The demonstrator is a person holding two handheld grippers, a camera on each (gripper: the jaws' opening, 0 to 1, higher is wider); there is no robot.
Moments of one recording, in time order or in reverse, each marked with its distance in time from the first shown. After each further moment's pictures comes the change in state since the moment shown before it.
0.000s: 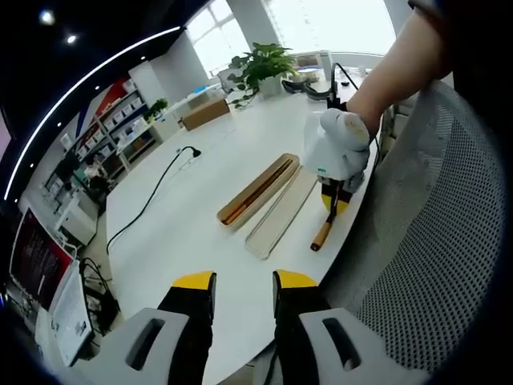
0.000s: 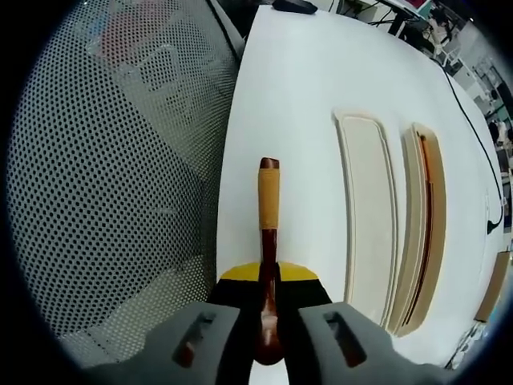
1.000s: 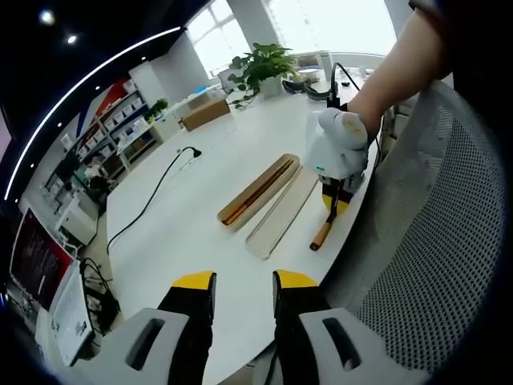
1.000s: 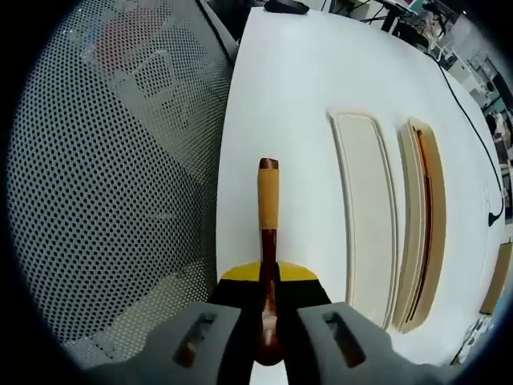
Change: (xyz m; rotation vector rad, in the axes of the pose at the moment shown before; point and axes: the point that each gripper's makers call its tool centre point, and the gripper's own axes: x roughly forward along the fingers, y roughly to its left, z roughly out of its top) left arm 0.000 0.000 0.000 0.000 0.000 0.003; right arm 0.000 -0.001 0.000 0.033 -0.012 0.002
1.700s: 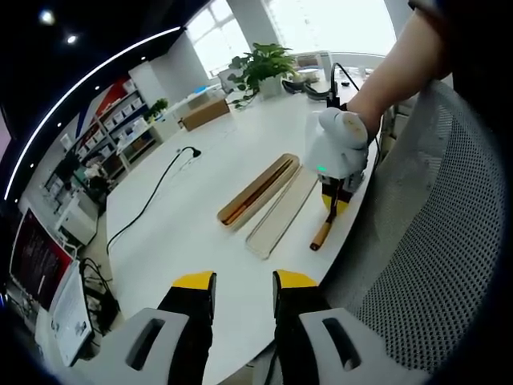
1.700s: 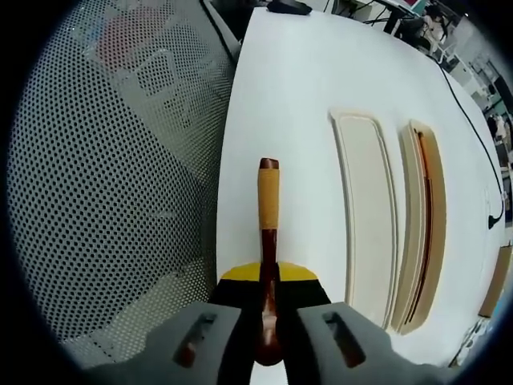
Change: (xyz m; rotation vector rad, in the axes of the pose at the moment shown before) left arm 0.000 0.000 0.000 0.000 0.001 -0.002; right arm -0.001 0.000 0.000 -0.007 -0.002 0.002
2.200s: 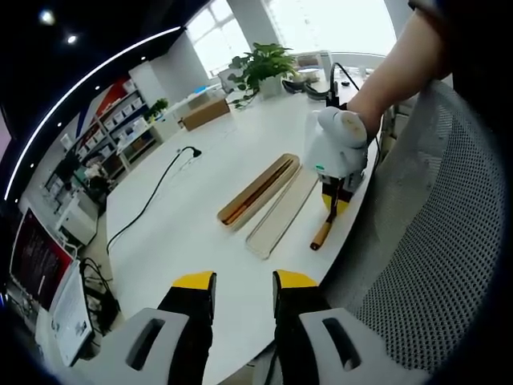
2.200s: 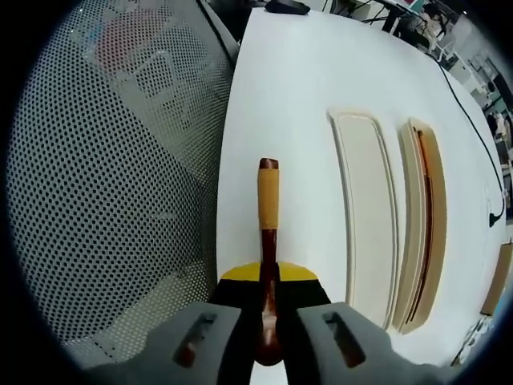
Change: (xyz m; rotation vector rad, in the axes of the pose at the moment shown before) left arm 0.000 0.000 -0.001 0.000 0.002 0.001; right arm 0.000 0.000 0.000 0.012 -0.002 0.006
